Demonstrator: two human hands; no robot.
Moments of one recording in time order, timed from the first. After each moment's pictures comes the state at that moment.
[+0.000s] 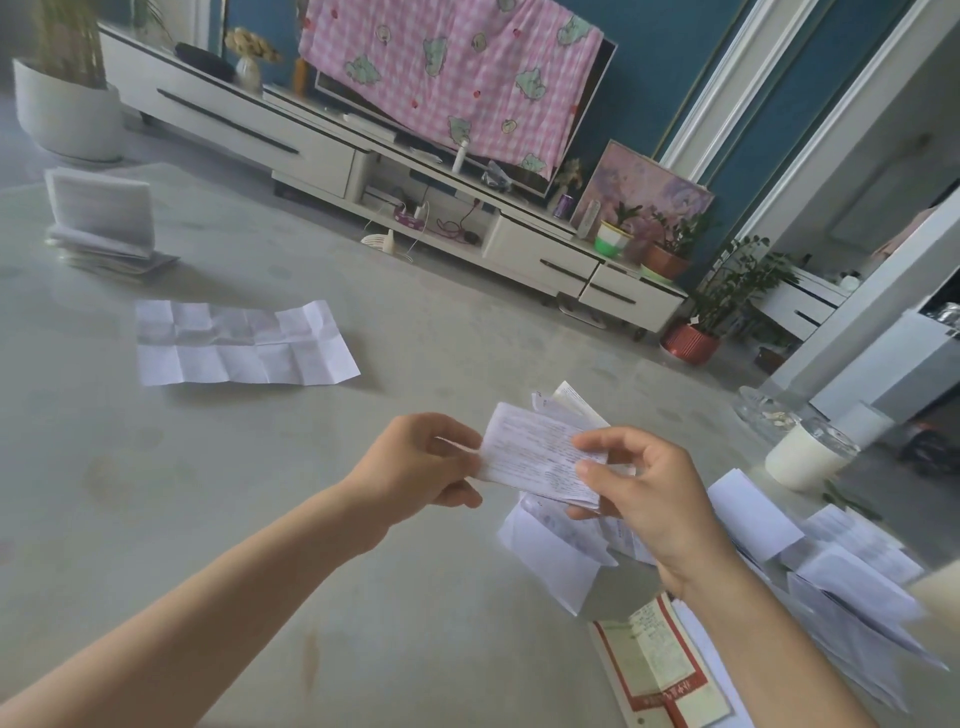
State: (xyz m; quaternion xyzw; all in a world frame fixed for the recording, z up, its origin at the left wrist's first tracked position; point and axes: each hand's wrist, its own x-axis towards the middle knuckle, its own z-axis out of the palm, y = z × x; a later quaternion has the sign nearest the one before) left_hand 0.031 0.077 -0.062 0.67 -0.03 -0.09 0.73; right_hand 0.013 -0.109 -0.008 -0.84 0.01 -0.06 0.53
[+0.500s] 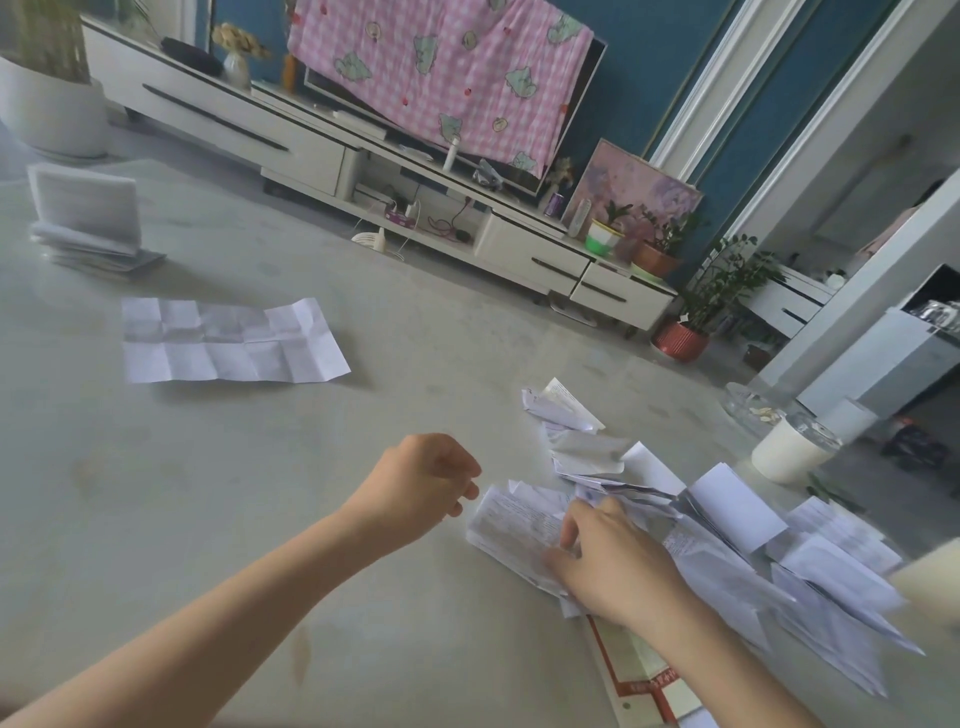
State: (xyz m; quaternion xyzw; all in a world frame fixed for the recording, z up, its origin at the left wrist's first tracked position) left_hand 0.027 0.065 -0.074 0.77 -0.04 -0.08 0.63; right_hand 0.002 -0.121 -0.044 -1.00 0.01 0.07 -0.01
